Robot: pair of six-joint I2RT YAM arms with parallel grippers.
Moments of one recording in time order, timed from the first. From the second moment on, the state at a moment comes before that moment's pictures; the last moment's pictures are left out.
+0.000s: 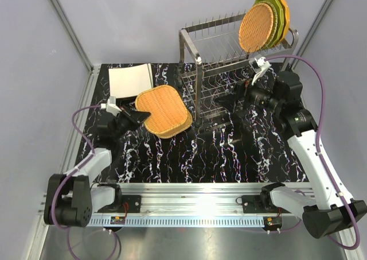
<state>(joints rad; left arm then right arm) -0.06 1.11 0.41 0.50 0.46 -1.03 0.28 1.08 1.24 -0.36 -0.62 0.22</state>
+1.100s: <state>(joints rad) -0.08 1.65 0.46 0.79 0.45 -1.14 0.27 1.08 1.23 -0.36 -0.61 0.22</state>
